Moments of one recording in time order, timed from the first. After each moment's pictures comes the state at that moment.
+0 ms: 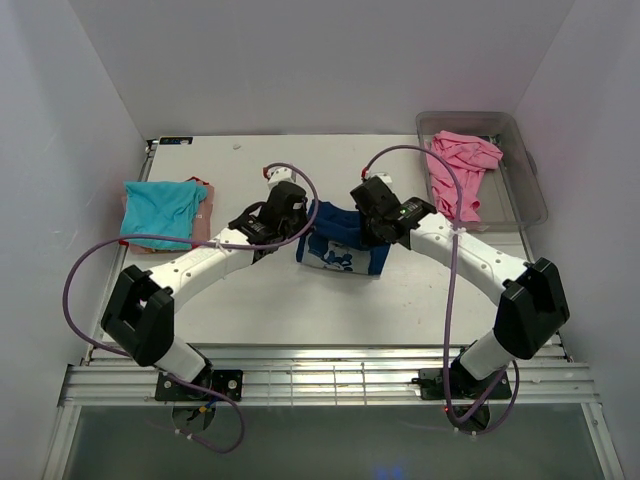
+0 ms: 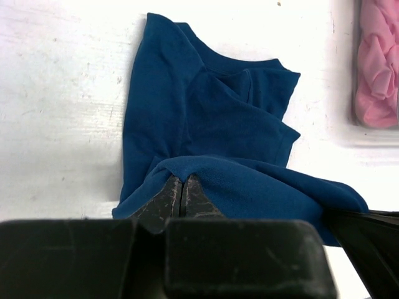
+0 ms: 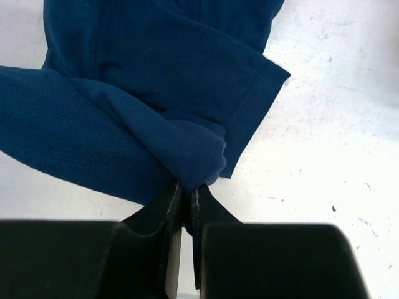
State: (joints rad) left arm -0.68 1.50 1.11 -0.25 -0.29 -0.71; right arm 0.73 1.53 1.27 -0.72 0.30 0.48
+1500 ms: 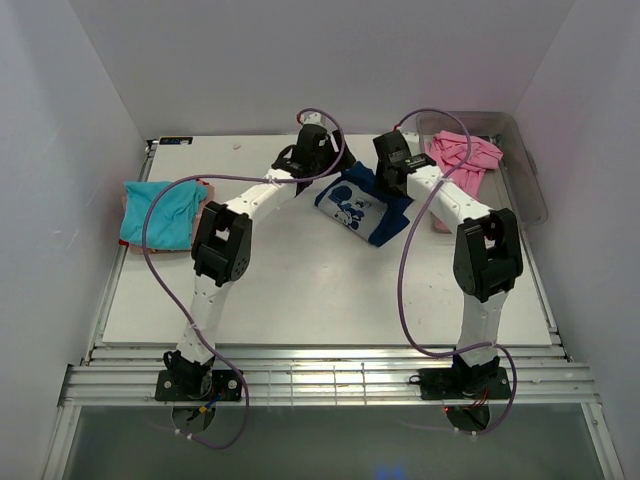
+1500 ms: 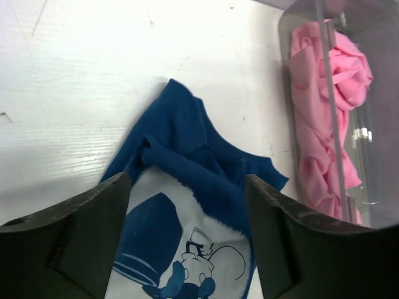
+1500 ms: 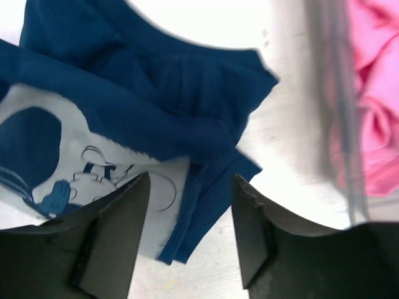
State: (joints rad) left arm -0.52 2.31 1.98 -0.13 -0.02 -0.64; right arm 0.43 1.96 1.64 -0.62 0.37 0.47
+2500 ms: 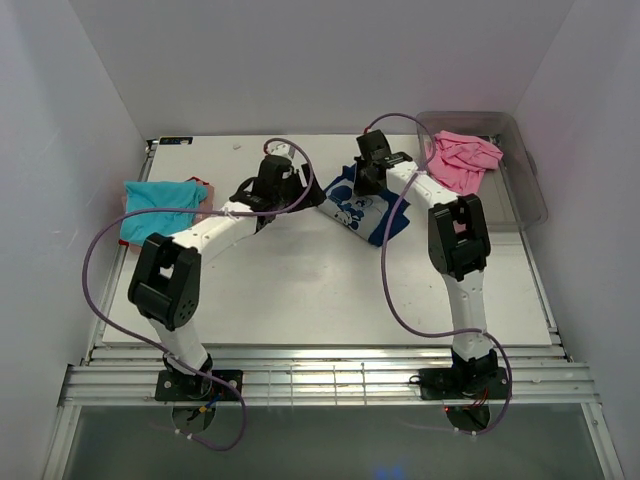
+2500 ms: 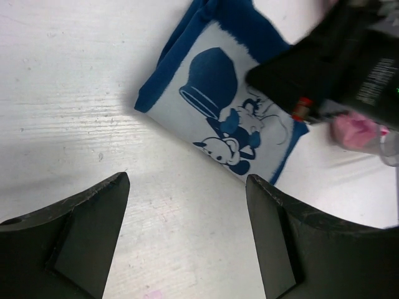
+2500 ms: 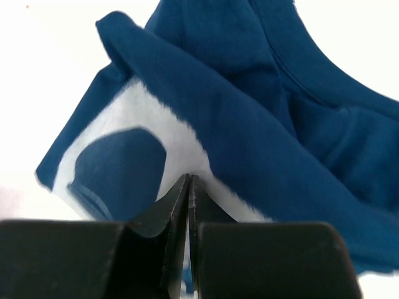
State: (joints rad) left arm -0.49 1.80 1.30 -0.08 0.04 -0.59; right arm 0.43 2.21 1.84 -0.52 0.07 0.41
